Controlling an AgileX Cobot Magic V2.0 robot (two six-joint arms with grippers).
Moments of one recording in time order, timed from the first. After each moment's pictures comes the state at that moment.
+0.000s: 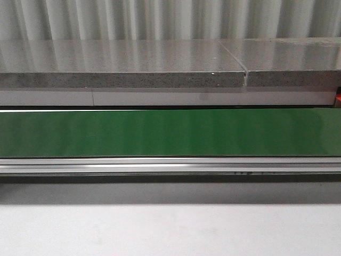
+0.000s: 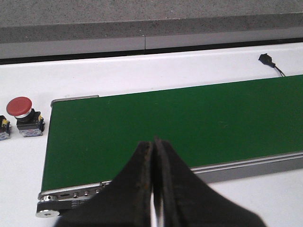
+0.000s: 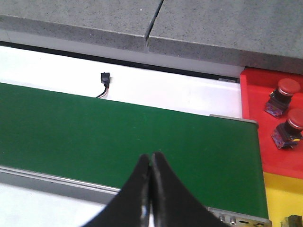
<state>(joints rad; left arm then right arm) -0.07 0.58 -0.71 -0.21 0.72 0.17 -0.07 0.55 -0.64 0.31 0.61 -0.30</state>
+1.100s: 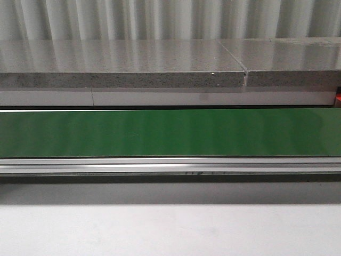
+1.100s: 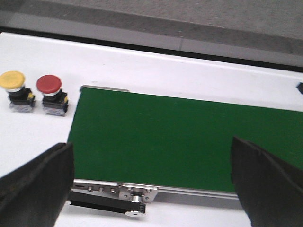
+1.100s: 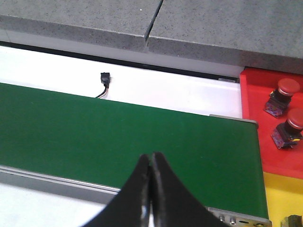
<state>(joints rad) -0.01 0.71 -0.74 -0.07 0.66 -0.12 -0.07 0.55 -0.64 0.31 0.61 -0.30</state>
